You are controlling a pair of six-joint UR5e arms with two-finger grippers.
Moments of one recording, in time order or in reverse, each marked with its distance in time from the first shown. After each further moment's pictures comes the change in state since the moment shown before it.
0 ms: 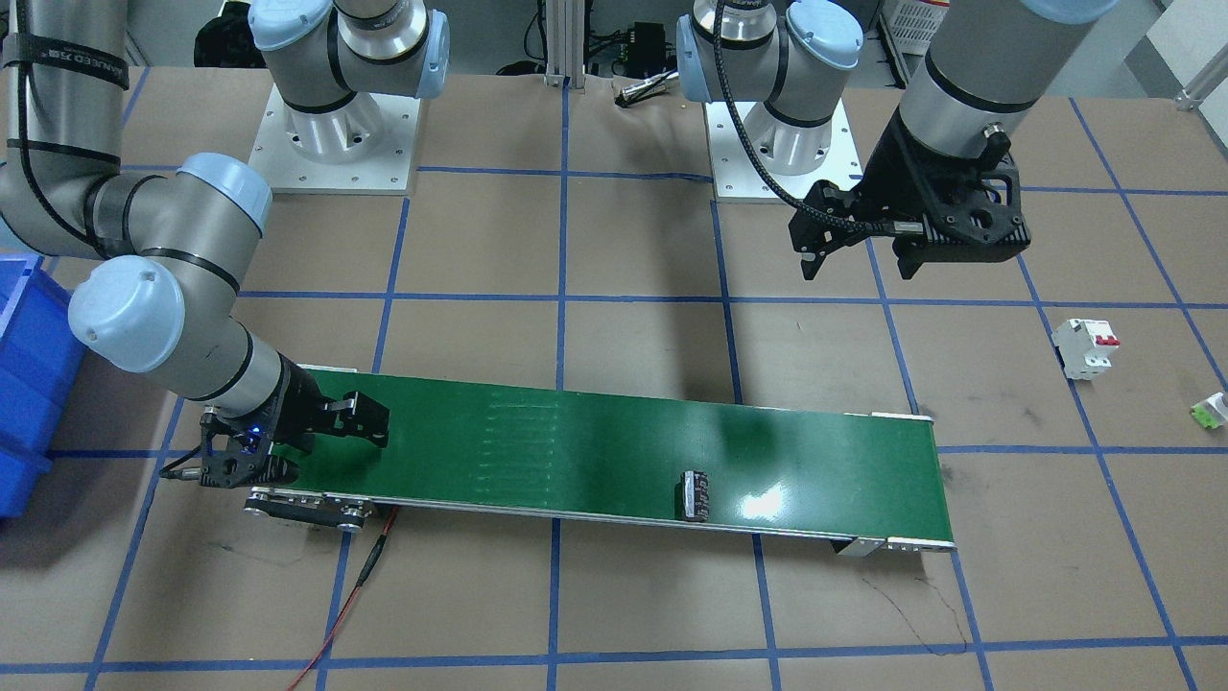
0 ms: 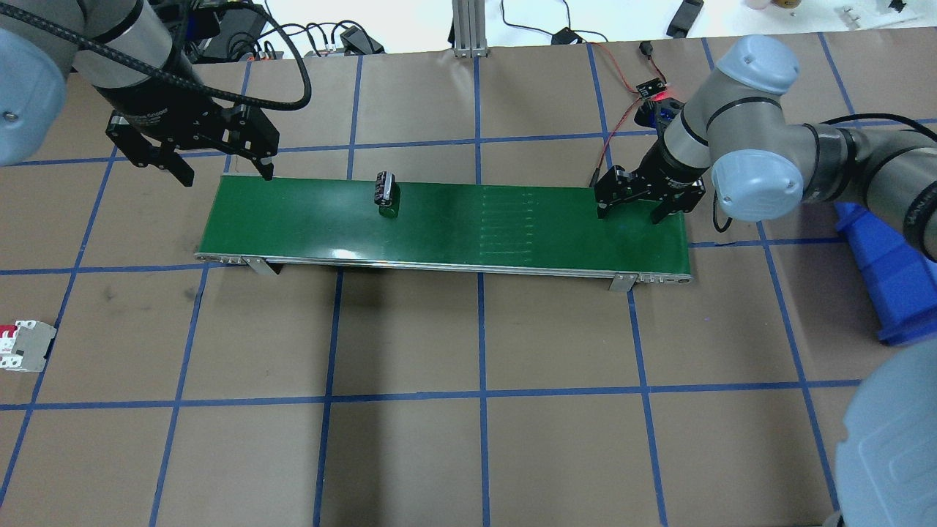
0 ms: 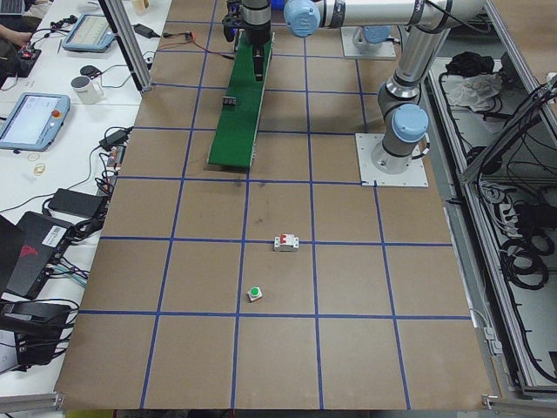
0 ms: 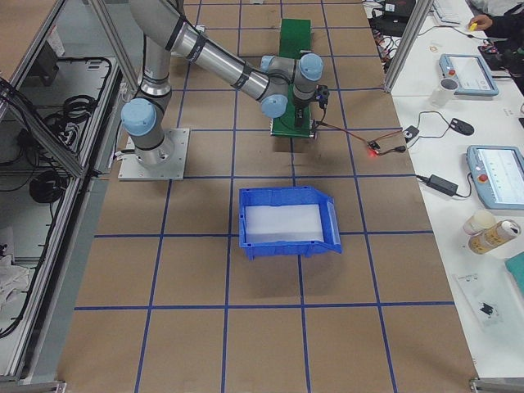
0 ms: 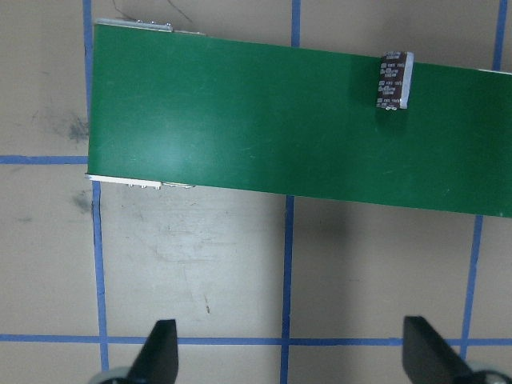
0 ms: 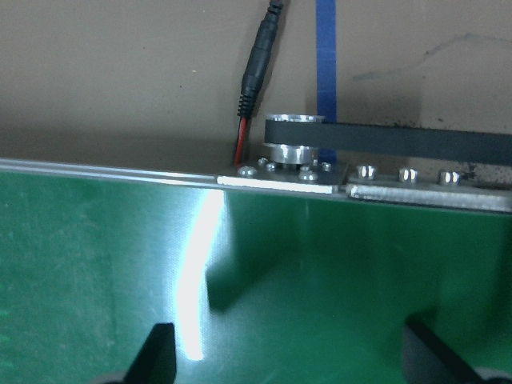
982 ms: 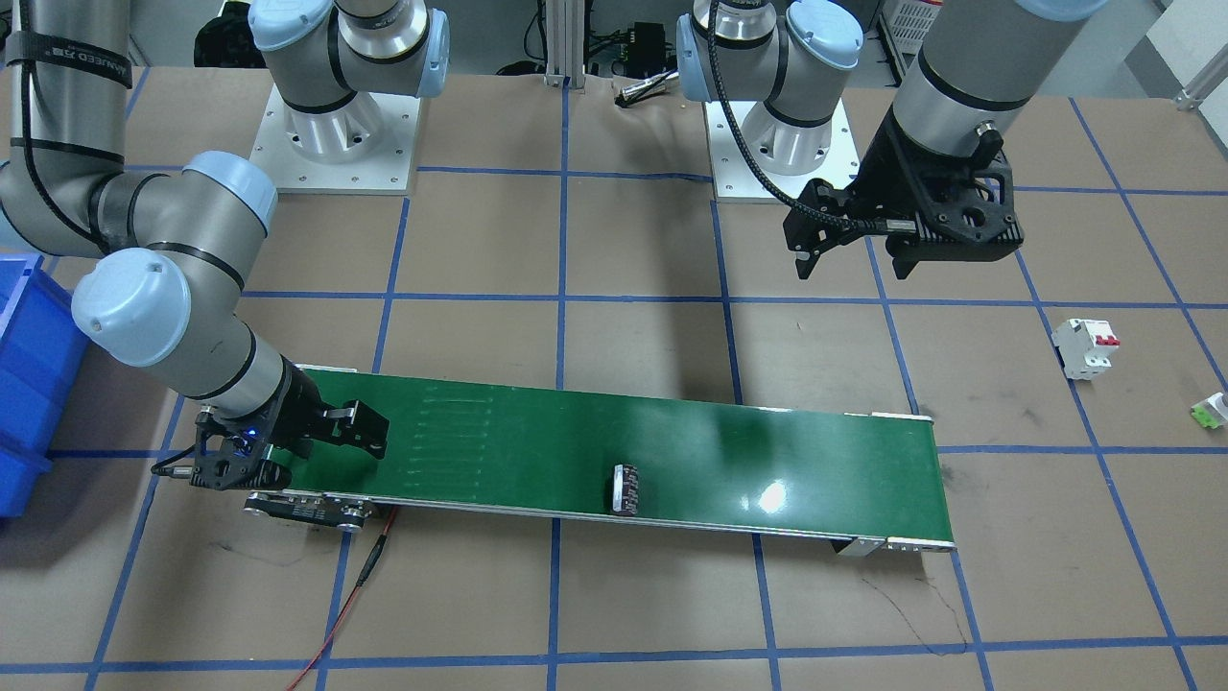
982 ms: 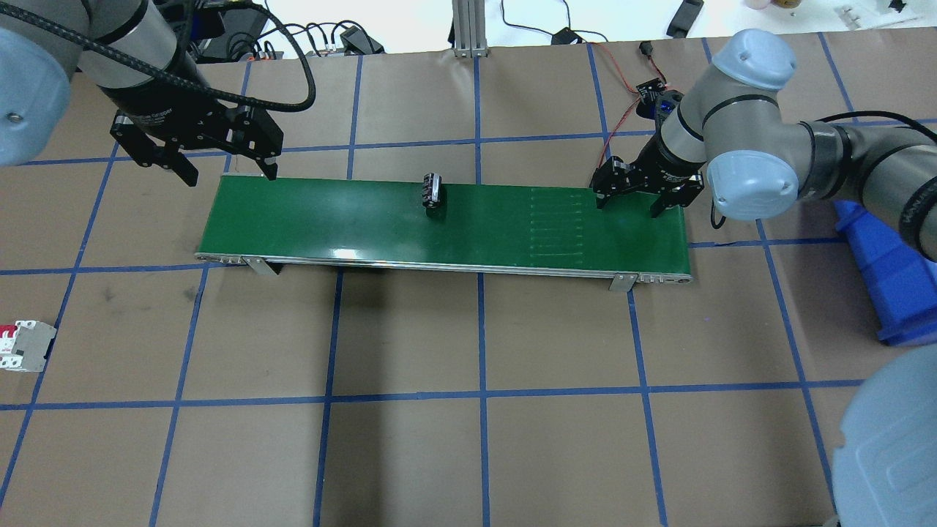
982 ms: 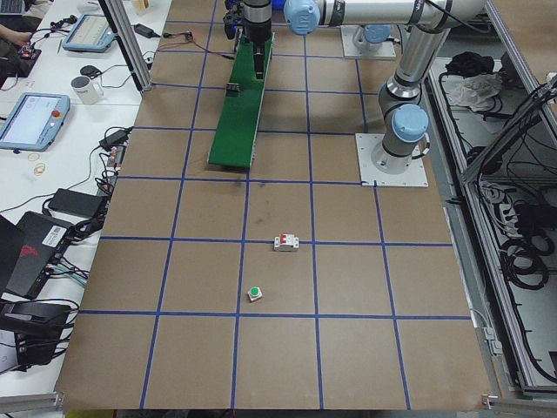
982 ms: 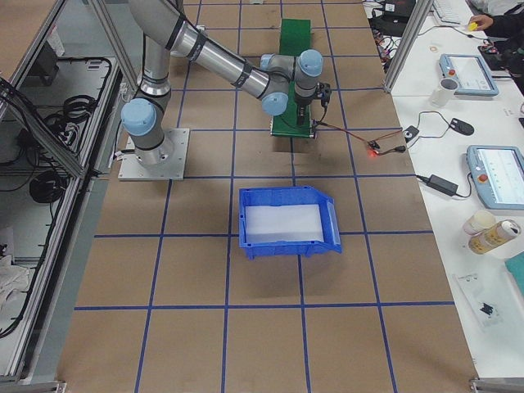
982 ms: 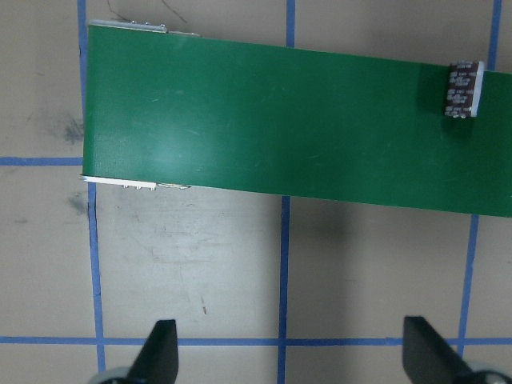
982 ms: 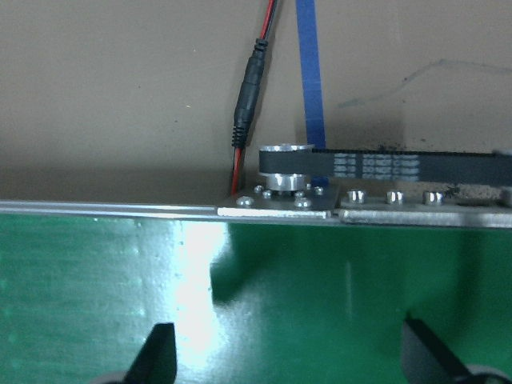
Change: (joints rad) left arm -0.006 -0.001 0.000 0.002 -0.004 -0.002; right arm 0.012 -0.001 -0.006 -0.043 -0.019 0.084
